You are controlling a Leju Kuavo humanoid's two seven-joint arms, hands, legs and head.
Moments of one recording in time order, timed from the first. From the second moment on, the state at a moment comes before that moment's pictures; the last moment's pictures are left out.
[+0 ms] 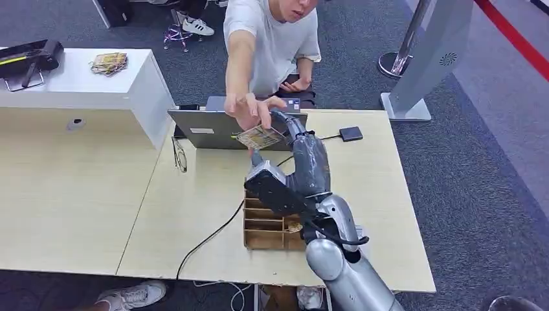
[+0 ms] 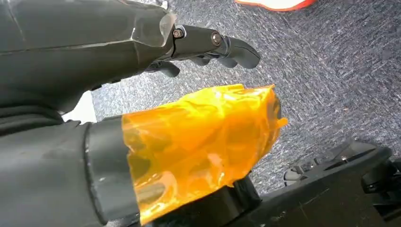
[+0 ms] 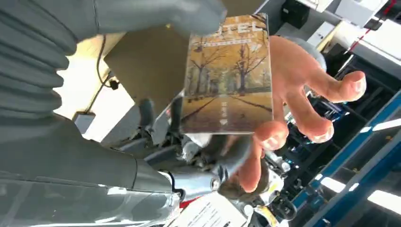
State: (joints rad) left arm -0.09 -0.24 0.80 -0.18 -1.42 0.20 0.12; right arm -0.38 0.12 0.46 -1.45 0.75 -0.28 -0.05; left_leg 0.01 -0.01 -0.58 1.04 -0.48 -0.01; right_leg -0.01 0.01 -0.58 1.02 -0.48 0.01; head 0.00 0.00
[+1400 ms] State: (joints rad) left arm -0.09 -0.24 0.81 -0.18 -1.37 0.21 0.11; right arm -0.20 0.10 0.53 -1.63 0.64 -0.30 -0.24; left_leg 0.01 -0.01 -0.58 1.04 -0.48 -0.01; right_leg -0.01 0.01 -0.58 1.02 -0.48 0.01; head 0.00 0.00
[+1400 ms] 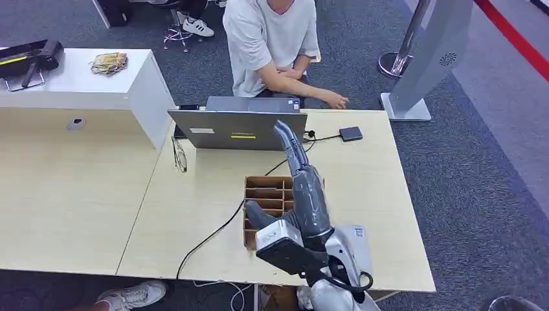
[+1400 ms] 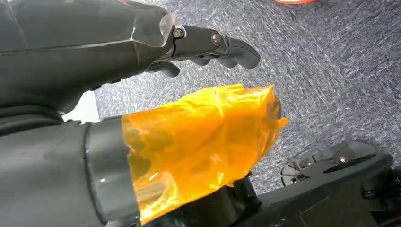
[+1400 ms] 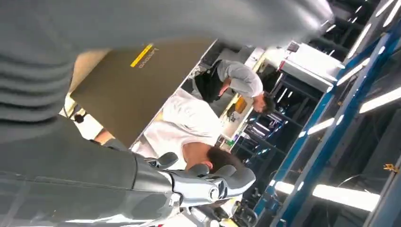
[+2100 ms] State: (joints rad) left arm -0.08 -0.24 0.81 -0.18 -1.39 0.21 0.11; right arm -0.20 0.08 0.49 -1.45 0.86 -0.38 -0.17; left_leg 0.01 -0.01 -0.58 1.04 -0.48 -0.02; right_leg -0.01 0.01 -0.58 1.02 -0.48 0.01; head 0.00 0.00
